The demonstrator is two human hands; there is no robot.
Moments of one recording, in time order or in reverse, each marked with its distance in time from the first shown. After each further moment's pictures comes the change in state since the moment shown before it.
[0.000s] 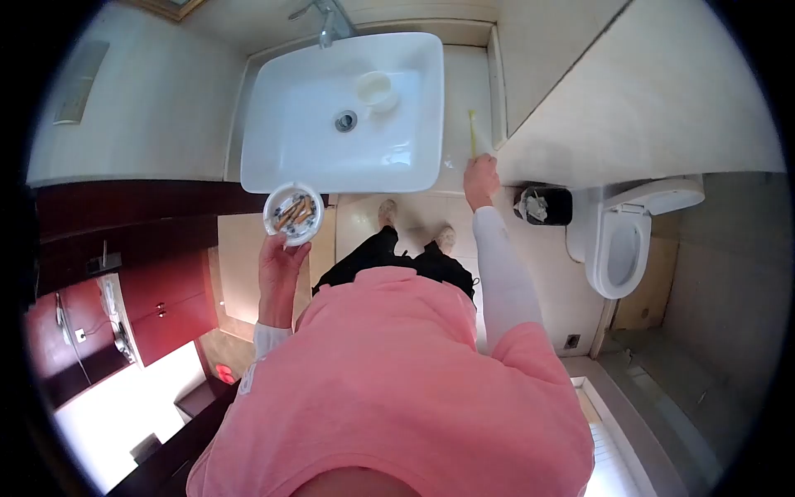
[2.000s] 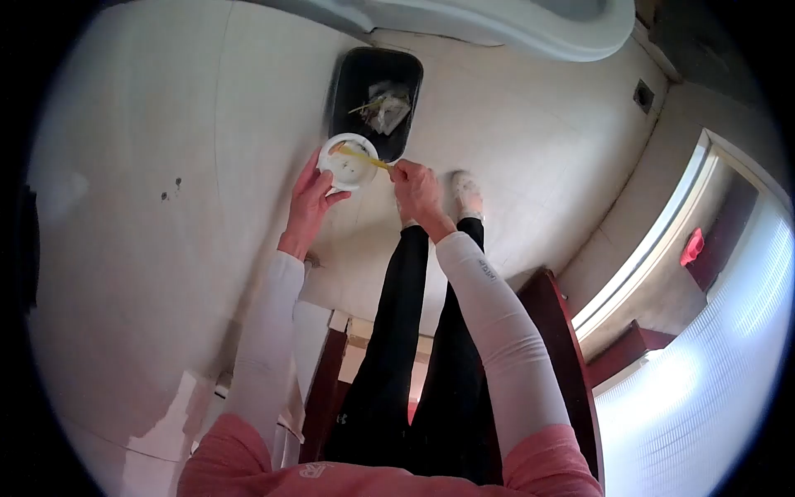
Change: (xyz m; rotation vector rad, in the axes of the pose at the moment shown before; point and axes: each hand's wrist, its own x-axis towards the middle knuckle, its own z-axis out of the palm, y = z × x) left_hand 0.399 -0.963 0.459 1.194 -1.022 -0.673; right_hand 0.235 0.716 0.272 0.837 0.092 0.914
